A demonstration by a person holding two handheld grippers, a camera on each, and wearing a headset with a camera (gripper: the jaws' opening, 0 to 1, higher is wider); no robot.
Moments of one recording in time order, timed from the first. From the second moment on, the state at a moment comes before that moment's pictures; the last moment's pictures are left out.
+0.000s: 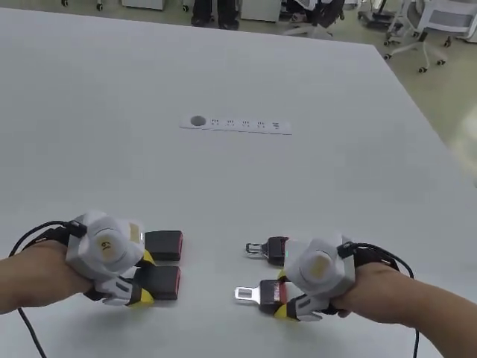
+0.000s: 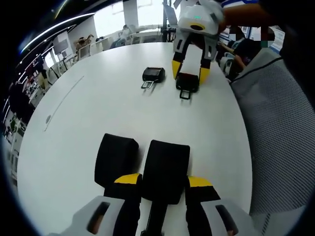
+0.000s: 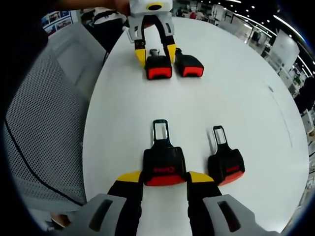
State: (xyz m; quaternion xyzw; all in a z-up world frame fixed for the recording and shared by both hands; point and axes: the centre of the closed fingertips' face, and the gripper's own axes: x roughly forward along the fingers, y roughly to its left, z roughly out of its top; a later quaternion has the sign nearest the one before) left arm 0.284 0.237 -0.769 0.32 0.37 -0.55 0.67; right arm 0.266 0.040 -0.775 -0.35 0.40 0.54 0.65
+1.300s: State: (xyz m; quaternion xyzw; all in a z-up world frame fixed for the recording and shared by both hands) left arm 0.278 0.236 -0.775 0.36 0.37 -0.55 0.65; right arm 0.264 0.068 -0.780 -0.36 0.39 0.53 0.66
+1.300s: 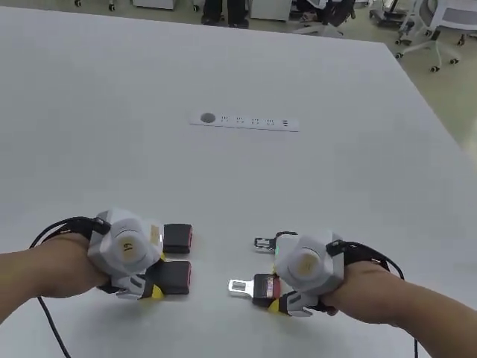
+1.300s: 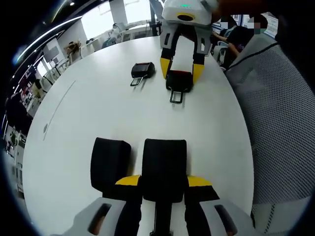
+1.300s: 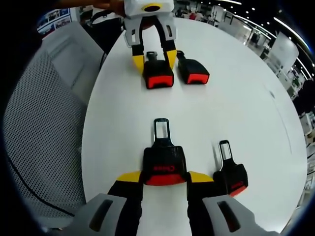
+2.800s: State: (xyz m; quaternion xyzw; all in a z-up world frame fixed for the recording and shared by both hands) left arm 0.277 0.235 -0.779 0.36 0.38 -0.57 0.63; right arm 0.273 0.147 -0.779 -0.34 0.35 0.57 0.66
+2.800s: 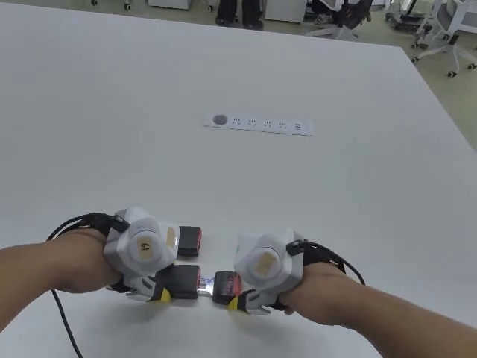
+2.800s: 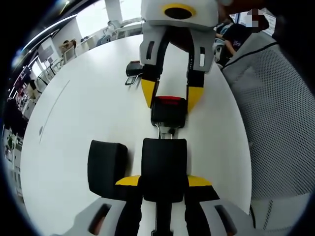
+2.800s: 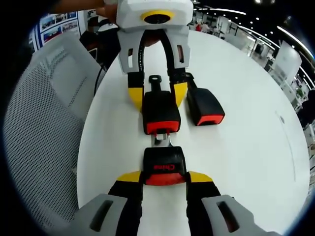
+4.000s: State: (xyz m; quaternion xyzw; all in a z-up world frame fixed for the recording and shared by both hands) left arm 0.276 0.234 -0.778 0.35 0.38 -0.58 0.63; right arm 0.278 0.158 -0.776 -0.35 0.35 0.58 0.65
